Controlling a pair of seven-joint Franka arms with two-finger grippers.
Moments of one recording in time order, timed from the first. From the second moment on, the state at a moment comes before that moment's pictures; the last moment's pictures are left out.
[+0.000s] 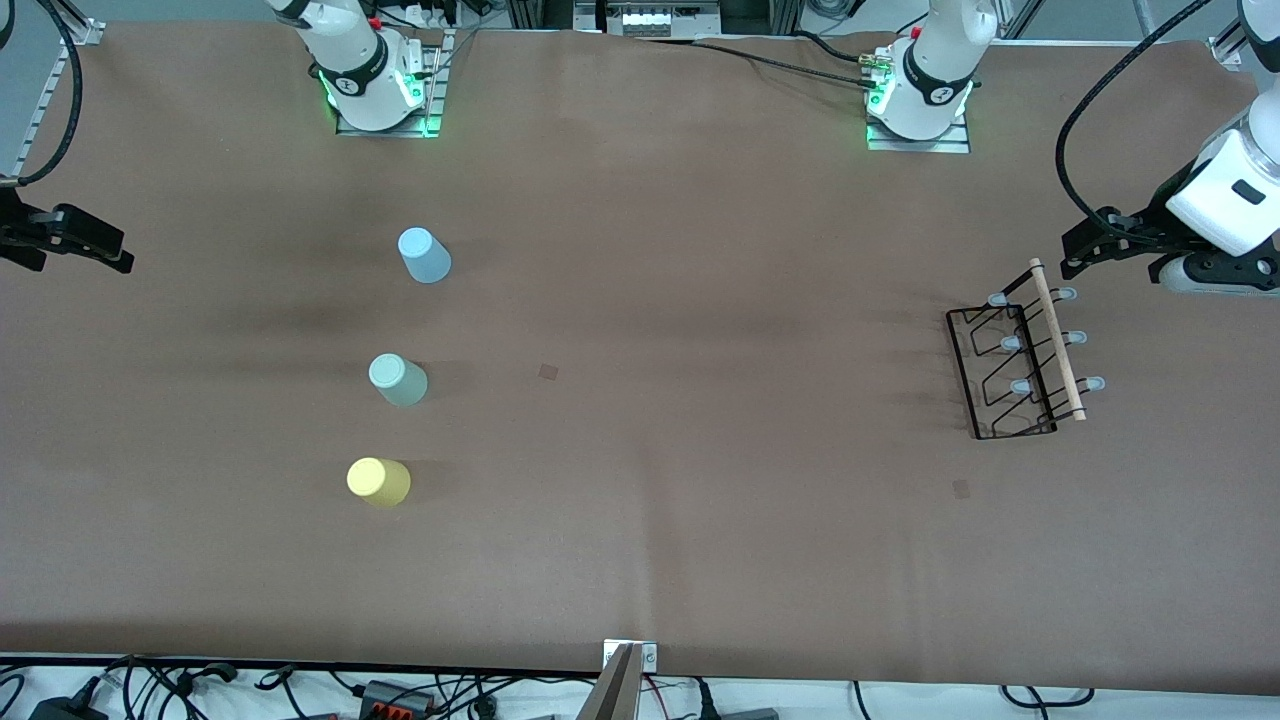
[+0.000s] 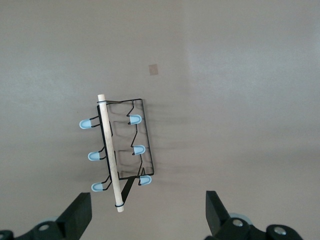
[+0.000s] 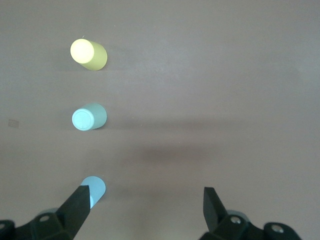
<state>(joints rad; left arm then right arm) 0.01 -0.01 -0.04 -1.69 0.00 1.69 0.00 -0.06 0.05 -0.03 -1.59 -0.02 1.62 -0.09</state>
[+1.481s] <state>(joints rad) 0.12 0.22 -0.02 -1.67 0.00 1.72 0.03 -0.03 0.24 0.13 -2.18 -0.01 2.51 -0.01</state>
